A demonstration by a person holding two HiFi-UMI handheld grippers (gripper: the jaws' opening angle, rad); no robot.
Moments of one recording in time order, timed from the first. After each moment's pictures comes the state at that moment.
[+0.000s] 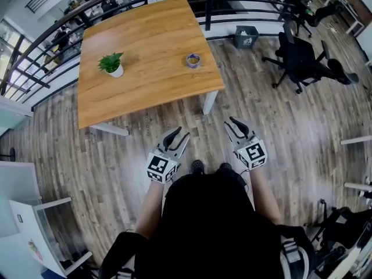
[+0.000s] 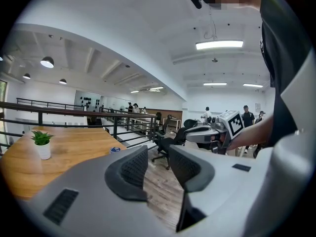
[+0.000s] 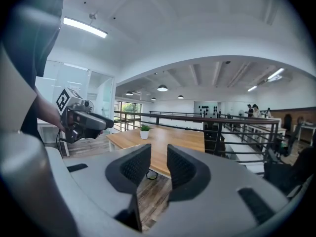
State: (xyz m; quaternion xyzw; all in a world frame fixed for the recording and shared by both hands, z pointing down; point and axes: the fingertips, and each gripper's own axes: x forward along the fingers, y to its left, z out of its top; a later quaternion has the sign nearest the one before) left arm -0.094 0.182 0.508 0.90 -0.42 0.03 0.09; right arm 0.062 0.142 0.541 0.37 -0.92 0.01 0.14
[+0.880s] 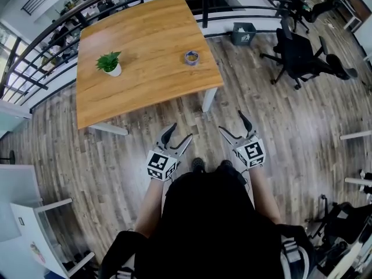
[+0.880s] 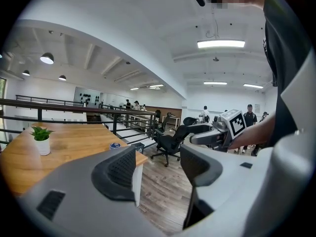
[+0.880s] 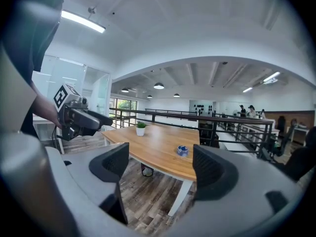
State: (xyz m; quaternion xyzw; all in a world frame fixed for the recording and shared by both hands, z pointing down) left arm -0.098 0.181 0.522 0.90 -0.42 0.04 0.10; right arm 0.066 0.144 0.551 0.40 -0.90 0.01 0.15
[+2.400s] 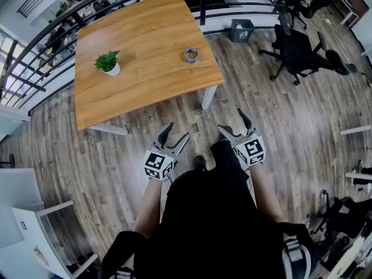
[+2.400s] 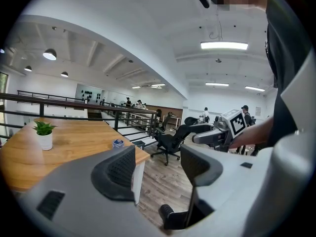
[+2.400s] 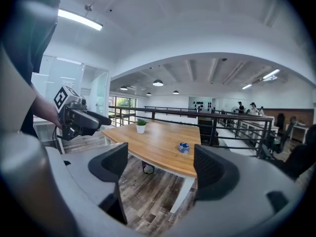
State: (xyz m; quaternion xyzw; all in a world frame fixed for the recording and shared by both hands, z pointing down) left arm -0.121 0.179 0.533 0.90 -0.42 0.04 0.12; right arm 0.056 0.143 0.559 0.40 -0.90 0.02 0.16
